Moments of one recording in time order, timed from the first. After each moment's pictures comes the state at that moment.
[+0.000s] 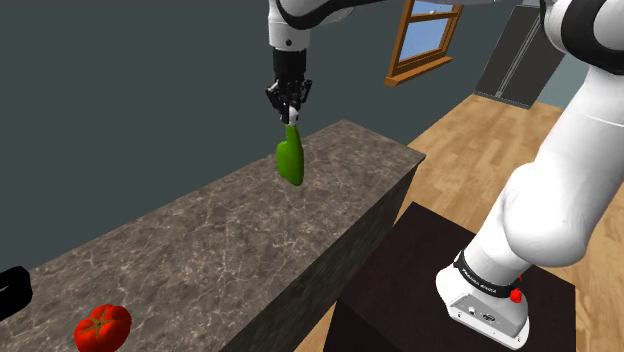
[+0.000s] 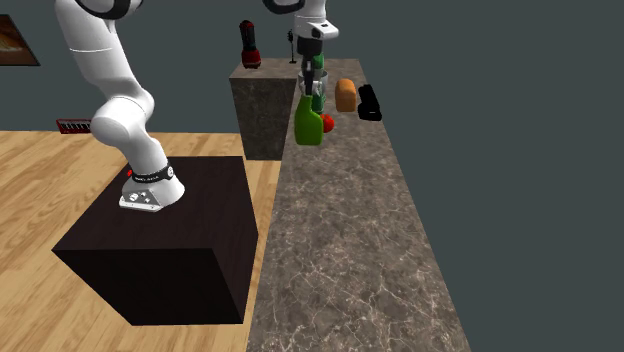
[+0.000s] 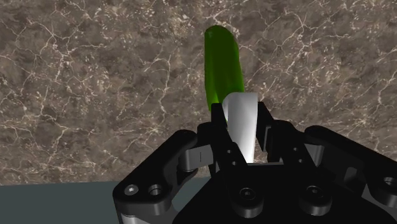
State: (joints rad) arm 0.12 0.05 0.09 -1.77 0.01 1.79 0.25
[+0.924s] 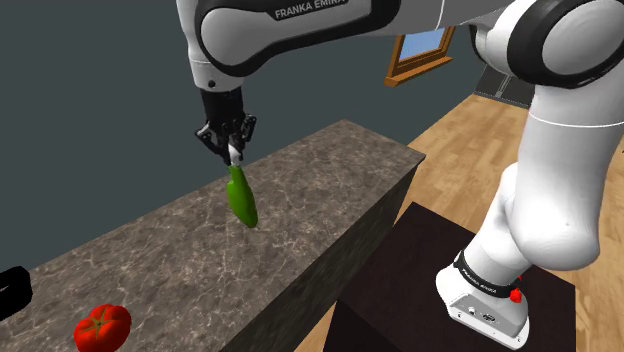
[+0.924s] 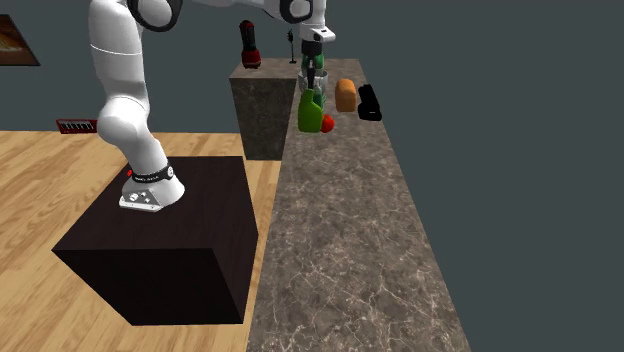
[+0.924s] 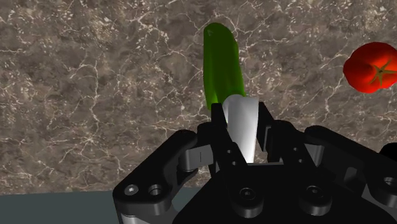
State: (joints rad) arm 0.30 0.29 0.21 -1.57 -0.04 1.84 0.56
